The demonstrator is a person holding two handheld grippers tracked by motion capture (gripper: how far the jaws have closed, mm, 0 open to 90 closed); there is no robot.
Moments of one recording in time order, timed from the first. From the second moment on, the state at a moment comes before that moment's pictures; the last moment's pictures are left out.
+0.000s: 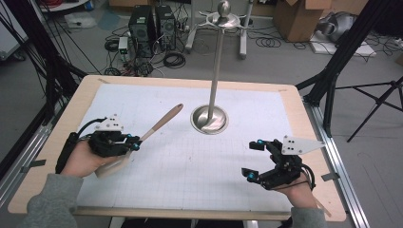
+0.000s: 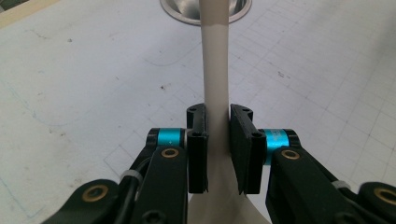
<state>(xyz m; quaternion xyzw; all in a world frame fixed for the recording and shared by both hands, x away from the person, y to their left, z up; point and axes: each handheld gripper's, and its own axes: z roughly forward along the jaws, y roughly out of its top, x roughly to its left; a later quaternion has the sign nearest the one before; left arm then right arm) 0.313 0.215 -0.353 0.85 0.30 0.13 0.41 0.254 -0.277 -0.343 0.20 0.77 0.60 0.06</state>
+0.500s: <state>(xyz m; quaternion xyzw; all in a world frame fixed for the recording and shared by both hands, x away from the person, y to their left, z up) 0.332 0.208 -0.323 0.85 0.27 0.11 0.43 0.255 -0.280 -0.342 0.20 0.77 0.60 0.06</state>
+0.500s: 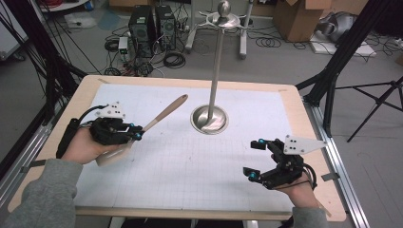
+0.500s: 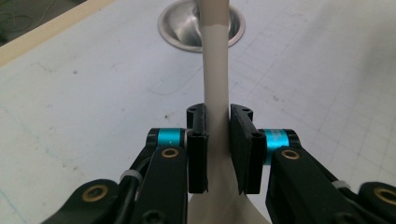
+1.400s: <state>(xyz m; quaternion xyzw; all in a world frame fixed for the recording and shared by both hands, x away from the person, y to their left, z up) 0.343 0.186 -0.258 0.86 0.23 0.11 0.45 0.258 -0.291 -0.343 0.21 0.76 0.61 0.06</state>
